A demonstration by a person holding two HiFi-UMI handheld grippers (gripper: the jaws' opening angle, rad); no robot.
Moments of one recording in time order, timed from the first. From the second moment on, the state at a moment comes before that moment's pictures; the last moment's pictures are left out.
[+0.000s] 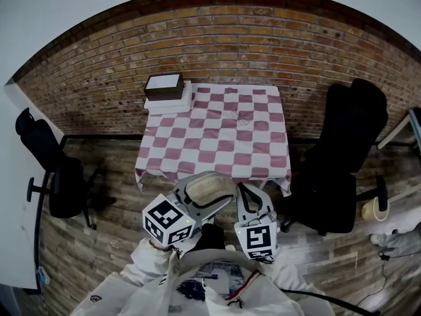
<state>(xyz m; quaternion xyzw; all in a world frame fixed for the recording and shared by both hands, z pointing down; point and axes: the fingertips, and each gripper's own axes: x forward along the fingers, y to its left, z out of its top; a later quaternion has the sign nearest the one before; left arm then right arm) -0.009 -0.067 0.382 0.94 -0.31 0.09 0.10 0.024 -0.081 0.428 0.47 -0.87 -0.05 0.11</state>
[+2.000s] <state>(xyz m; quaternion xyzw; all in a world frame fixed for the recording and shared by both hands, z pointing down) 0.007 -0.057 0.438 0.93 -0.28 0.22 0.09 0.039 -0.073 0.414 0.50 -0.85 -0.13 0.12</state>
